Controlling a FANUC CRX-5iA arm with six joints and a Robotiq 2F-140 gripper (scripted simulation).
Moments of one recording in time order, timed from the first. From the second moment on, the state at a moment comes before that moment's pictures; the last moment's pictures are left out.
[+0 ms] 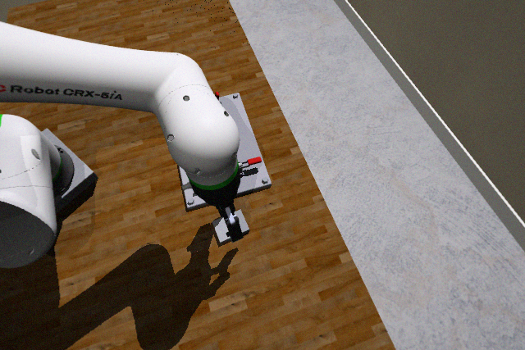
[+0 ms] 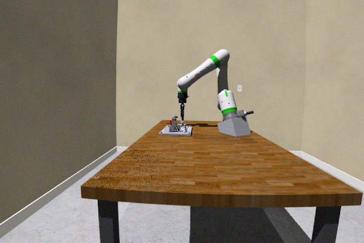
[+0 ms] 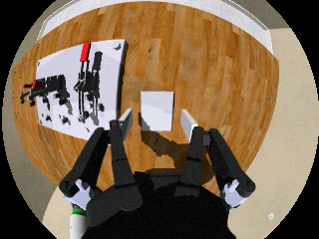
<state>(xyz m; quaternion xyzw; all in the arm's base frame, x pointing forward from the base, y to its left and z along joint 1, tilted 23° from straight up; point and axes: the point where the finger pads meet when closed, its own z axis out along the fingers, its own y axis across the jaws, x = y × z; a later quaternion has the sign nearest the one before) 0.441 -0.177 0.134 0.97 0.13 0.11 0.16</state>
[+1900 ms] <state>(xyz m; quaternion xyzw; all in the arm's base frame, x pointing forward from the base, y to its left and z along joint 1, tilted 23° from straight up) 0.448 -0.184 0.111 0.97 0.13 0.11 0.16</state>
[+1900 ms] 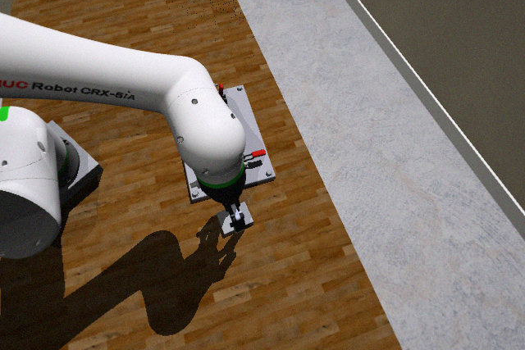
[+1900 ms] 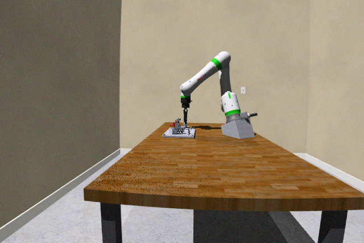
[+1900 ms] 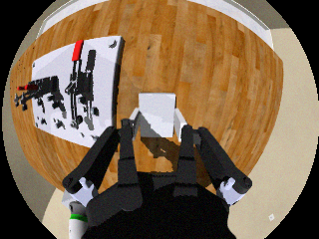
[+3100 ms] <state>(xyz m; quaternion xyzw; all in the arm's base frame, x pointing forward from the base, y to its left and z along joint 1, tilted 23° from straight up) 0.445 -0.181 0.121 0.97 0.13 0.11 0.16</state>
